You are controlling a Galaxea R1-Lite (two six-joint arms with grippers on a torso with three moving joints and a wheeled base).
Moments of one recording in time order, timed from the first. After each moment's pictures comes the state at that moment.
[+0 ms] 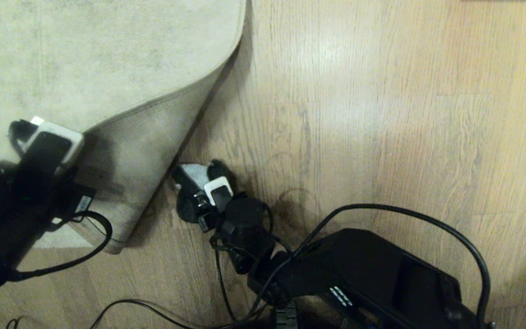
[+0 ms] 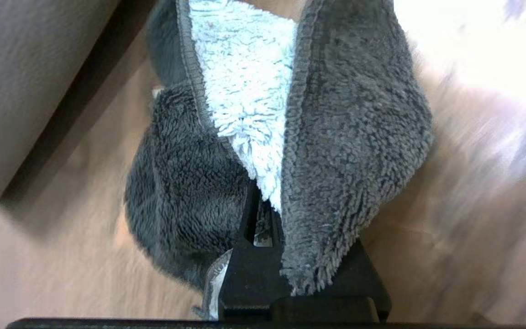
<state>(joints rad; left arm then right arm) -0.22 1.33 -0.51 -0.69 0.55 0.54 0.96 2.66 -1.76 -1.08 -0.40 -0.22</state>
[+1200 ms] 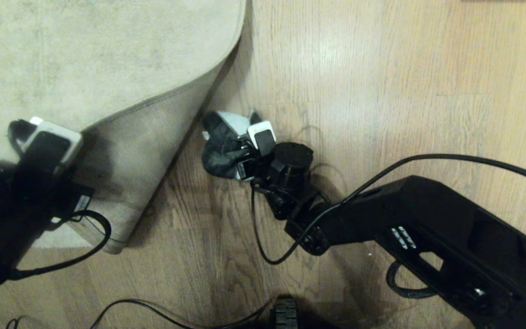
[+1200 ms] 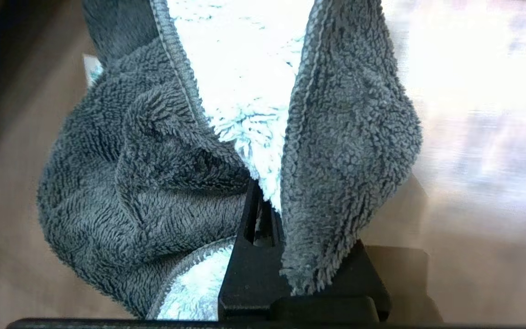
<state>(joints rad) -0.20 1.34 -0.51 -0.70 0.55 0.54 0.77 2.45 -1.64 -1.07 -0.39 -0.28</state>
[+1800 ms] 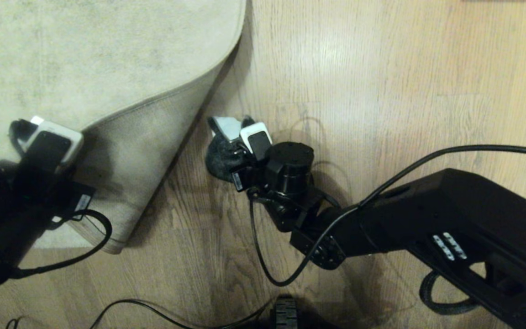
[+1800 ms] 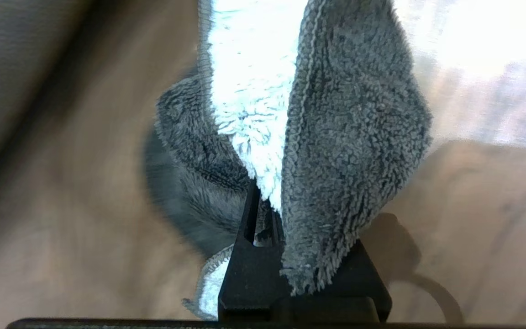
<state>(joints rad) -0.20 1.35 -0.51 -0.71 0.55 0.54 0.87 2.31 -1.49 -0.98 -0.39 -0.26</state>
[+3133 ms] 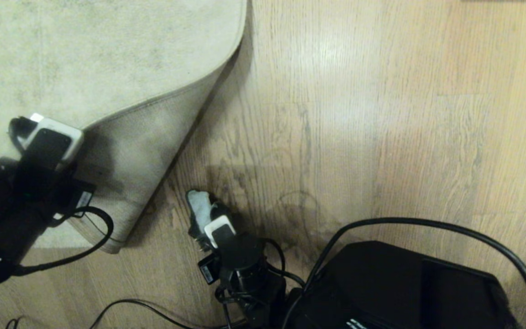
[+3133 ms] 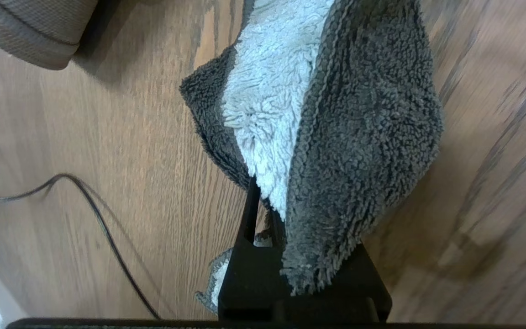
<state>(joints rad) -0.21 1.35 -0.51 -0.74 0.55 0.55 1.05 2.53 -1.33 -1.08 -0.40 -0.08</state>
